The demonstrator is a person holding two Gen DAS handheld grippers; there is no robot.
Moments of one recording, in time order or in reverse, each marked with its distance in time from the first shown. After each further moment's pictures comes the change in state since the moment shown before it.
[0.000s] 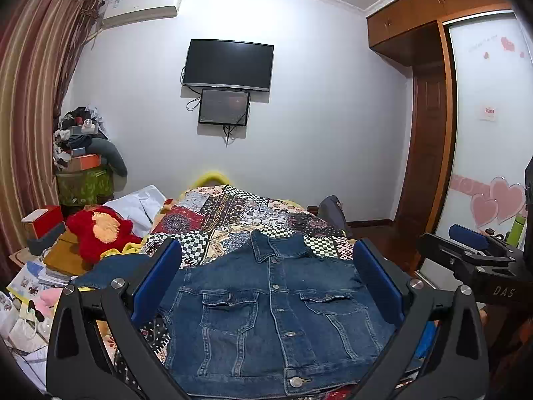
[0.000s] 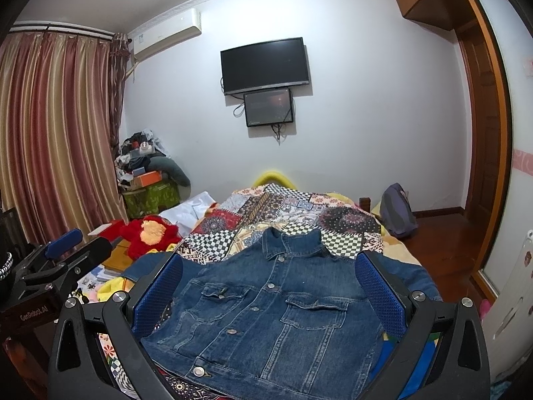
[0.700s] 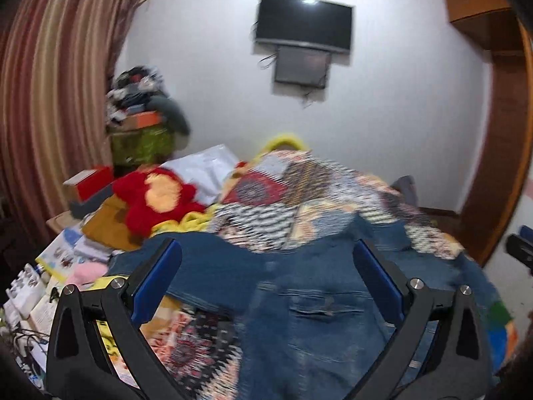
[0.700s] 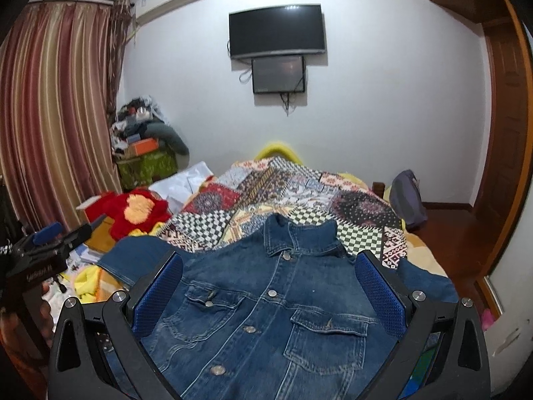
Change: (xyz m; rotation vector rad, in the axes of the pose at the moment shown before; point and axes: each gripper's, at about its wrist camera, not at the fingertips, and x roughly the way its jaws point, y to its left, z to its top) left arm 0.132 0.136 -0.013 -0.102 0.176 0.315; right arm 0.159 0.014 0.011 -0.067 0.149 0.005
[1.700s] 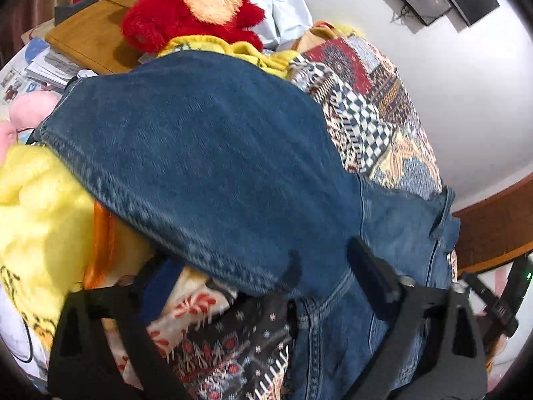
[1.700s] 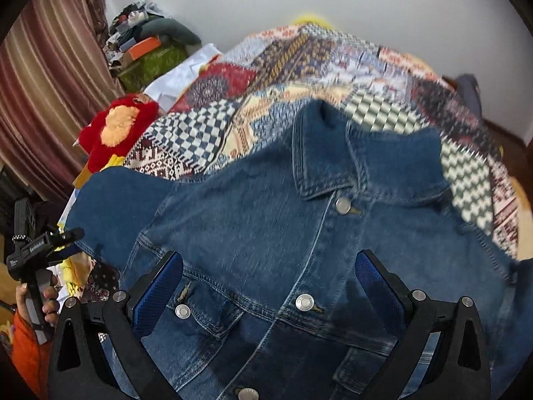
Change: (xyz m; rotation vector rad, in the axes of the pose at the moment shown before) left arm 0.217 0.169 -0.088 -0.507 0.608 -0.119; right arm 0.284 -0.001 -0.032 0.057 0.554 0.192
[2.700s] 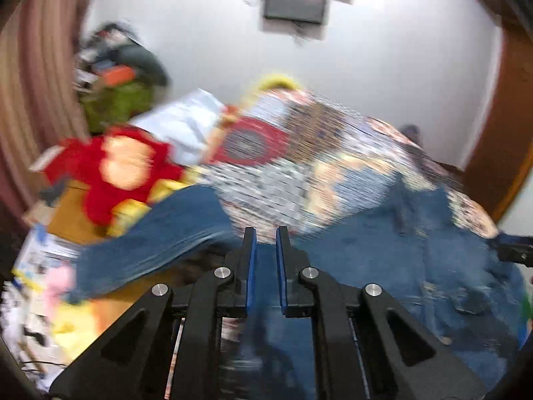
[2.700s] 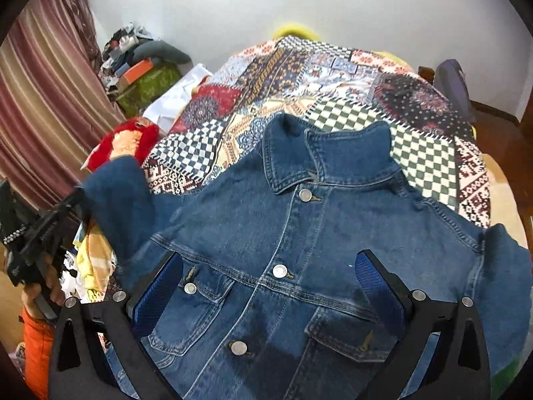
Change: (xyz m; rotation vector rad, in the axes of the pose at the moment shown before) left arm -0.046 -0.188 -0.034 0.562 -0.296 0.113; right arm -0.087 -0.034 -0.018 0.076 -0.069 0.018
